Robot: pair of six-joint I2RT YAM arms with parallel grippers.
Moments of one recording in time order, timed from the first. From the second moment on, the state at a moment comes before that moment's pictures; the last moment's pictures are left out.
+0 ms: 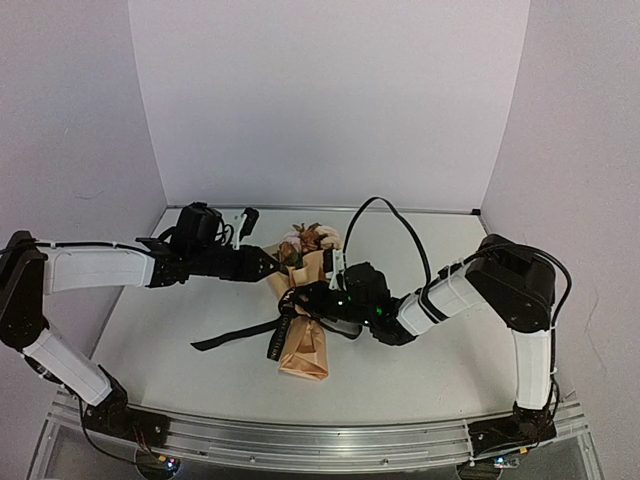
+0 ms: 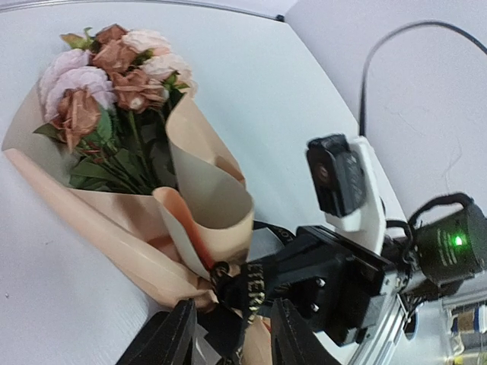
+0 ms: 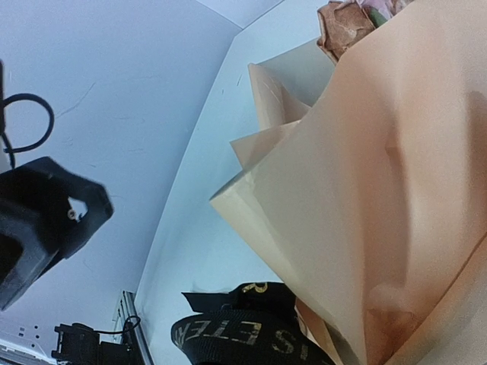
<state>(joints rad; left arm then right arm) -0.64 1.49 0.90 0.04 0.36 -0.48 0.94 2.08 1.02 0.80 -0.10 0.96</state>
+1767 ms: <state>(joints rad) -0.62 1.72 0.93 0.14 0.56 -0.63 0.91 2.19 1.05 1.03 -0.14 1.22</state>
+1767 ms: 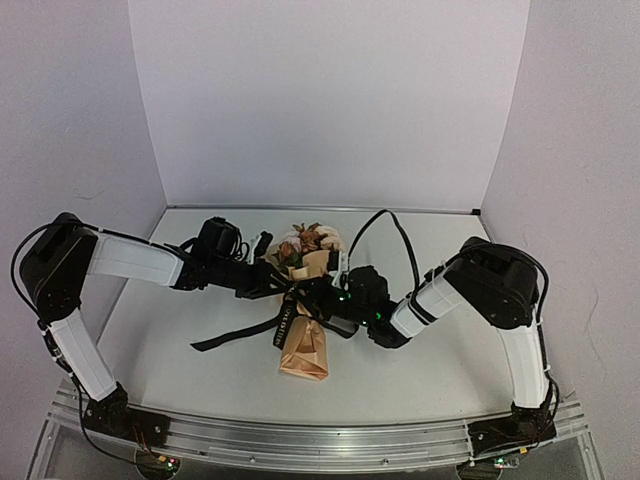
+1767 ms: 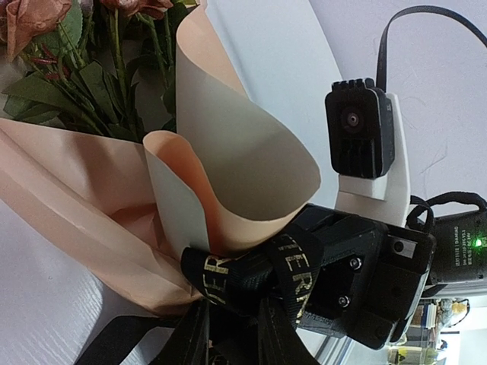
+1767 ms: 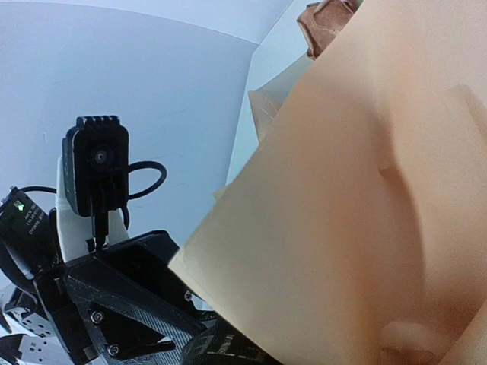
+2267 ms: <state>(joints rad) -0.62 1.71 0.92 0.14 0.57 -0.63 0.90 2.19 1.05 1.08 -0.15 1.26</state>
